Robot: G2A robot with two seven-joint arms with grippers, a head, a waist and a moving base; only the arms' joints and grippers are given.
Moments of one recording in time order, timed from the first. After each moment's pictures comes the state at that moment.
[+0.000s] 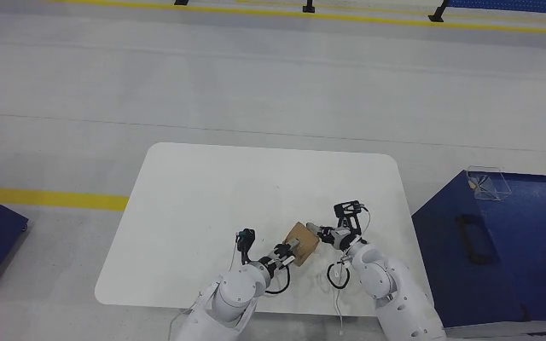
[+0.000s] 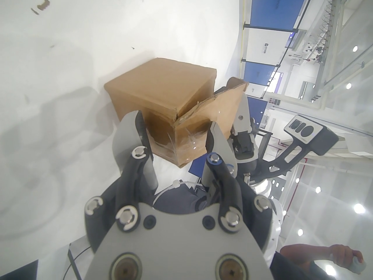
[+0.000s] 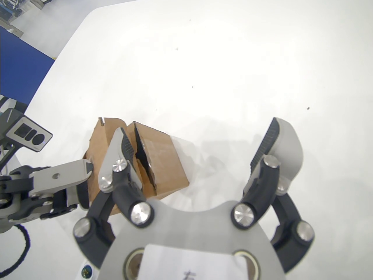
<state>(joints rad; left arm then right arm) 1.25 -1.56 -1.04 -1.38 0.13 0.33 -0.31 -1.28 -1.29 1.35 -1.40 -0.99 -0.21 0.36</state>
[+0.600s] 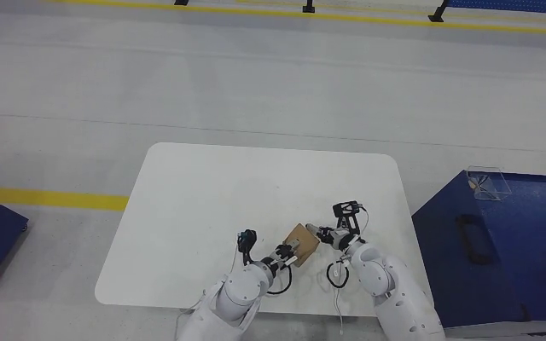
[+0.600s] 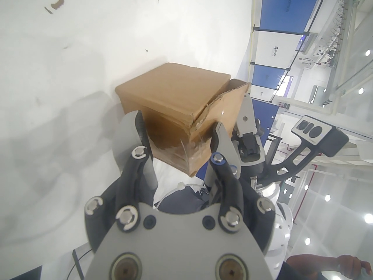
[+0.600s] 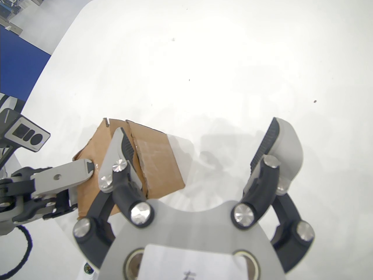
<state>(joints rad) 1.22 -1.56 -1.00 -1.33 0.14 0.37 -0.27 -1.25 -1.29 1.33 -1.34 -0.98 -0.21 0.36</state>
